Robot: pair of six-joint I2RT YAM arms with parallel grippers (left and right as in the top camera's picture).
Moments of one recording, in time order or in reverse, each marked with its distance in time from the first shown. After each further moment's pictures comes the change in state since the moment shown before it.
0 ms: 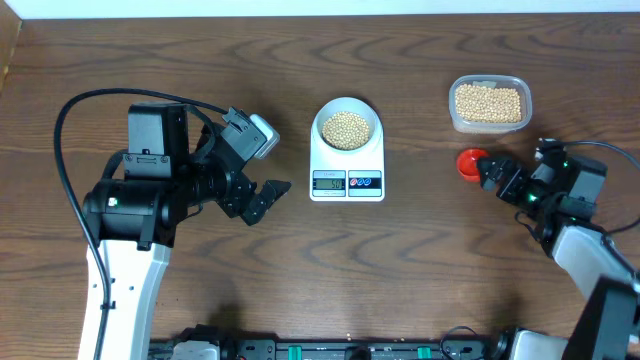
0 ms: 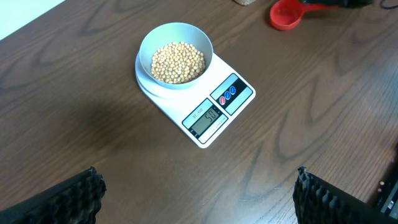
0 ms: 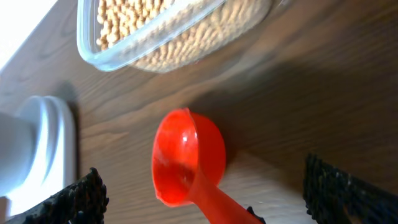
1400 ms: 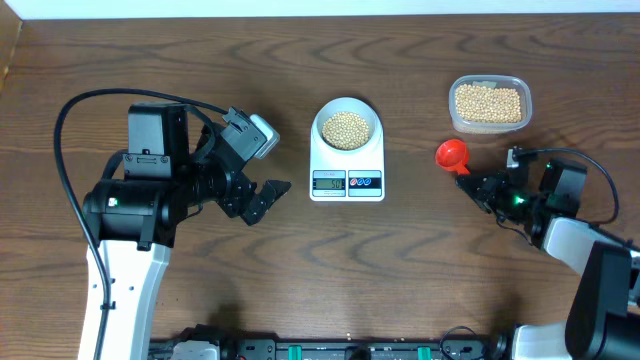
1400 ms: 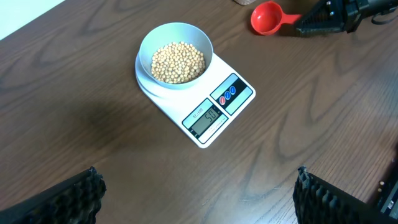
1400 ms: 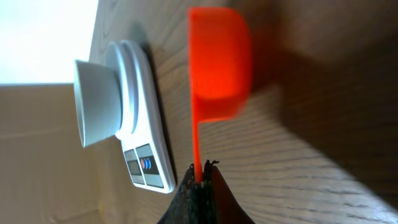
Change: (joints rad) left arm 0.000 0.000 0.000 0.000 0.000 0.000; right arm 0.035 0.172 -0.004 0.045 -0.407 0.288
